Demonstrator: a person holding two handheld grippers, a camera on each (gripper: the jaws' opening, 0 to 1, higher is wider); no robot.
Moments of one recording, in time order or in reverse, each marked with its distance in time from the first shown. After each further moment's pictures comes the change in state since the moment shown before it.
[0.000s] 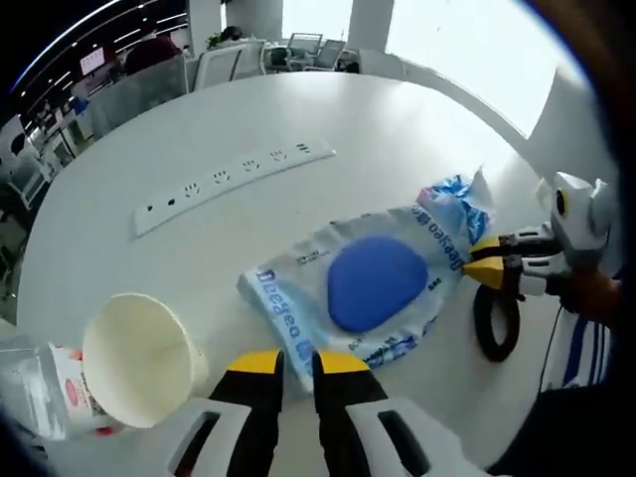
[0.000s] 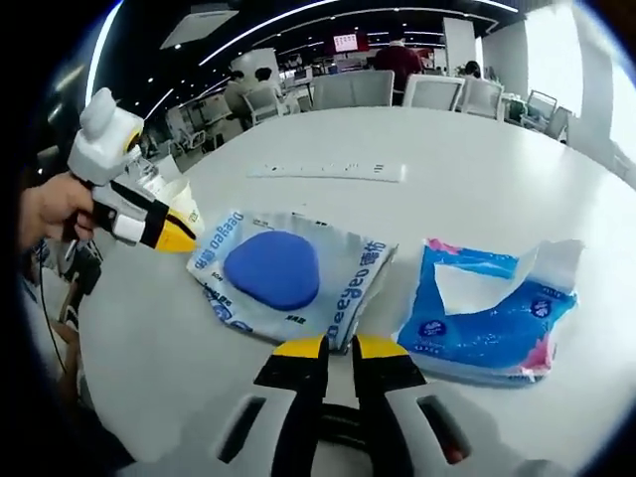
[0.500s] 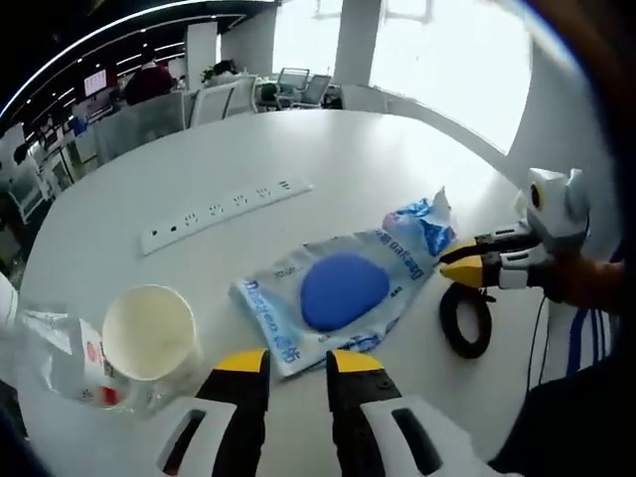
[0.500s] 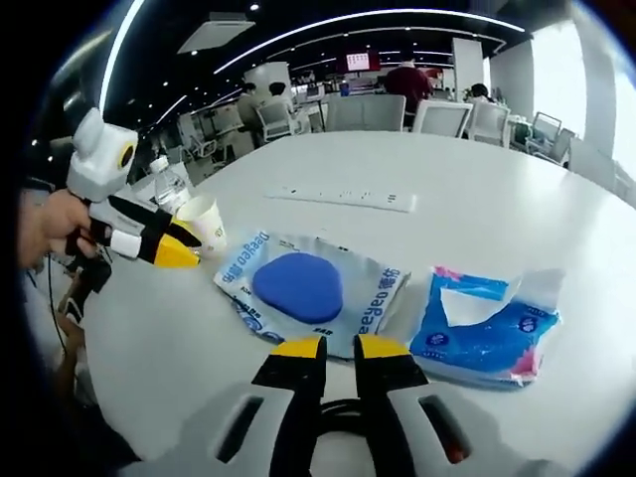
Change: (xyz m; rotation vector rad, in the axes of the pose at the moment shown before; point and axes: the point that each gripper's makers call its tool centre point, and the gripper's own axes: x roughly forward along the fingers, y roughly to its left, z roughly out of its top) left arm -0.047 -0.019 -0.002 -0.002 -0.200 -0.030; right arm -0.032 0.025 0.021 -0.038 -0.099 0.031
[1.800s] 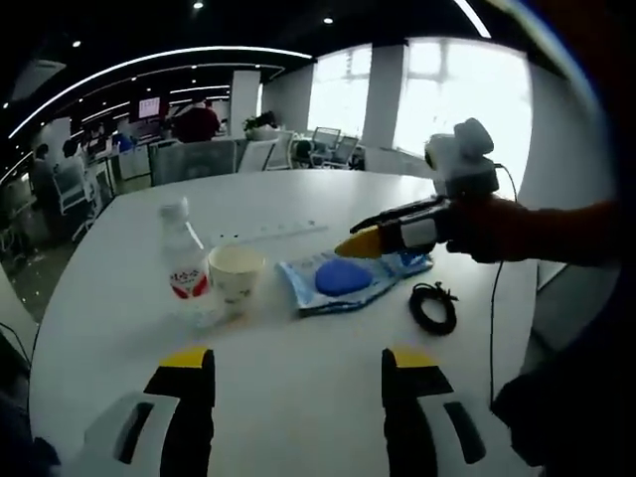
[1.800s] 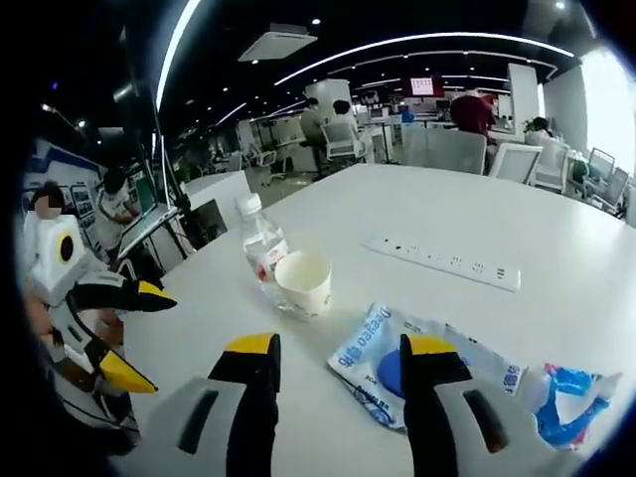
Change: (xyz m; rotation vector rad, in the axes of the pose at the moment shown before) left arm -0.128 0.009 -0.072 -0.097 -0.228 0.090; right arm 0.039 0.128 0.088 -0.103 -0.075 0.214
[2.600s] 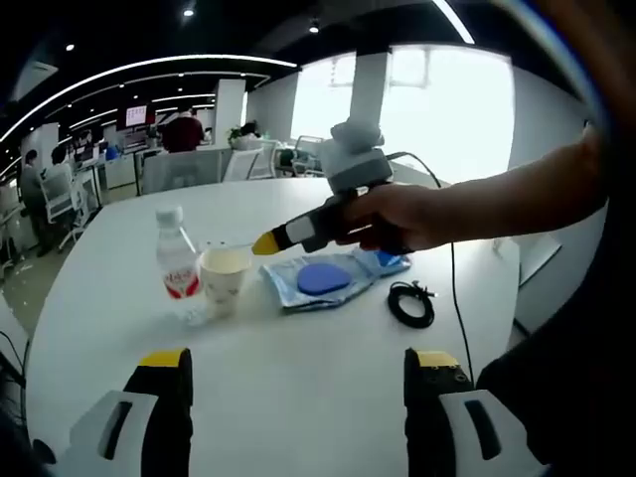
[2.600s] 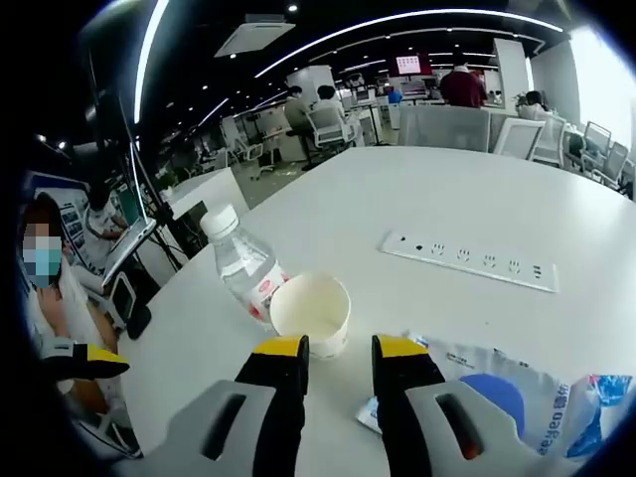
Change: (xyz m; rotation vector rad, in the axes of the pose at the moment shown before) left arm -0.024 -0.016 -0.002 0.019 -0.034 -0.073; right arm 0.069 0.021 0.017 0.091 0.068 -0.031
